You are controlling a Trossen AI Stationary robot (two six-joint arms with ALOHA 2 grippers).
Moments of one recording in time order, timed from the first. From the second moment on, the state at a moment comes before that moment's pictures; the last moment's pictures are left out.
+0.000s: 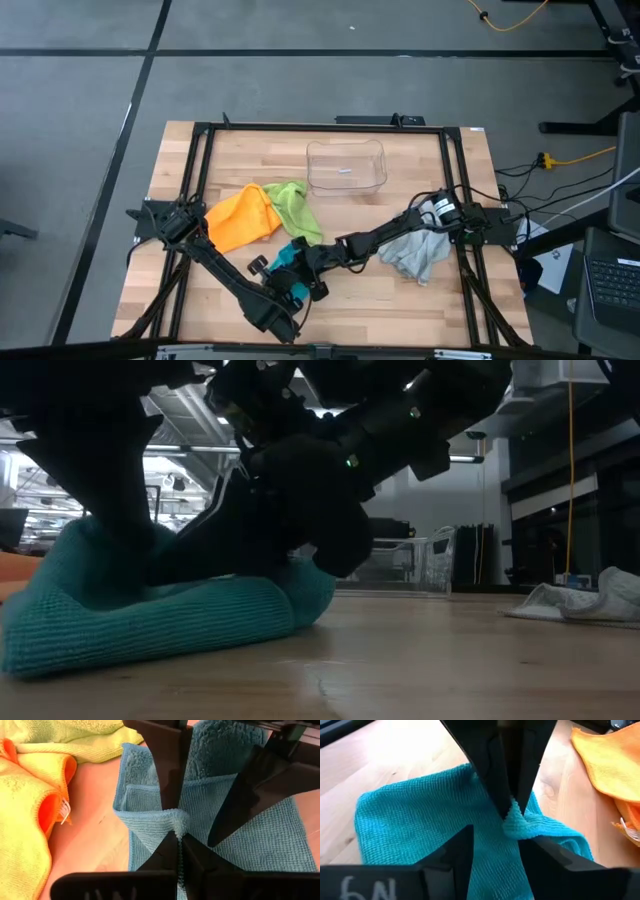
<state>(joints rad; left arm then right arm) -0.69 2.14 1.63 -1.22 -0.58 -1.48 0.30 2.24 1.37 0.32 0.02 -0.24</state>
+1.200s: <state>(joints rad) -0.70 2.01 2.02 -1.58 -0.54 -1.22 0.26 2.36 1.38 0.35 -0.06 -0.11</state>
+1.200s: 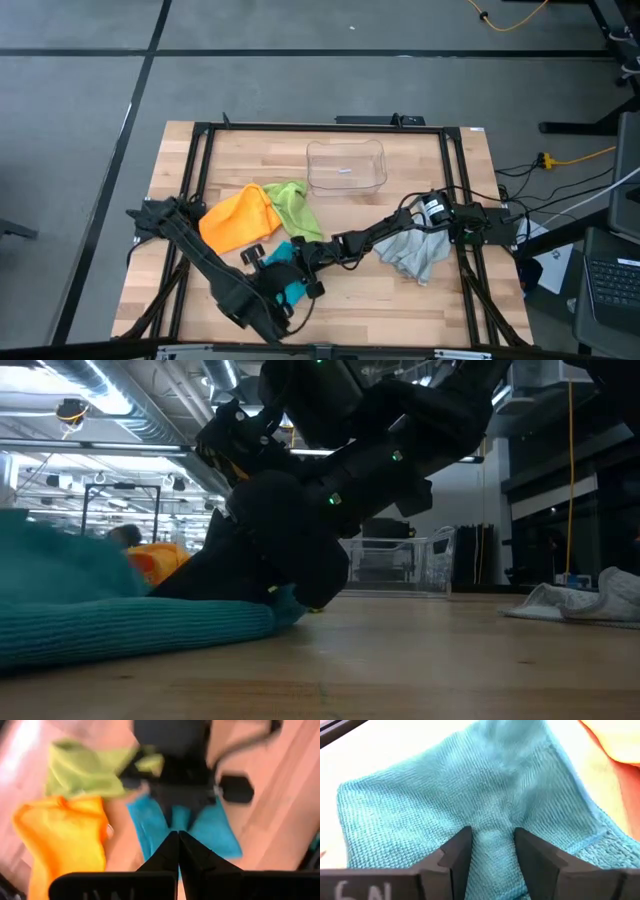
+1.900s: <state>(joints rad) -0.70 2.02 2.00 -1.57 -0.58 -1.22 0.27 2.07 1.37 -0.03 0.18 -0.12</state>
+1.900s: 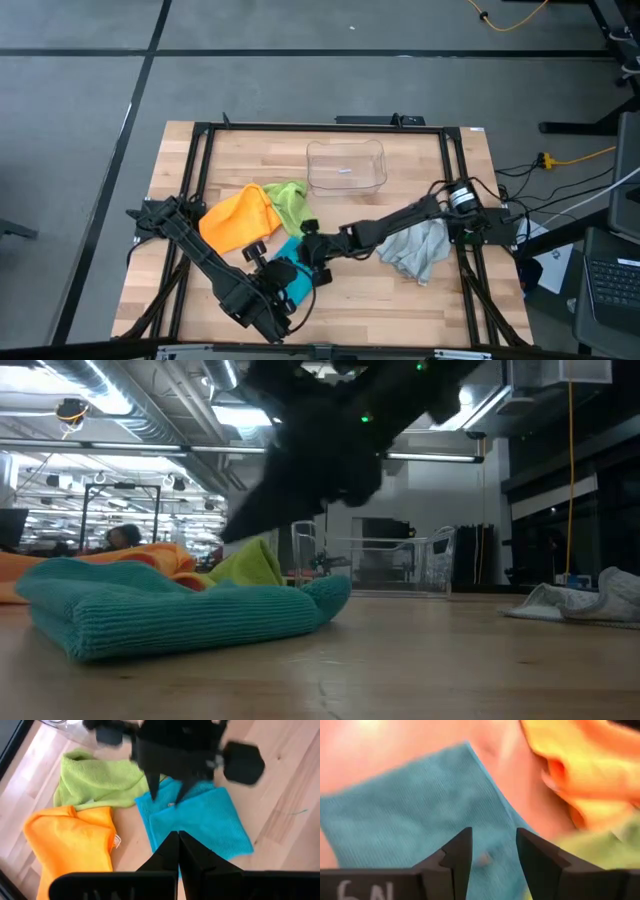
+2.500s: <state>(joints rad) -0.72 2.02 1.99 -1.57 -0.62 -1.23 0.34 1.88 1.37 -0.90 0.31 0.28</state>
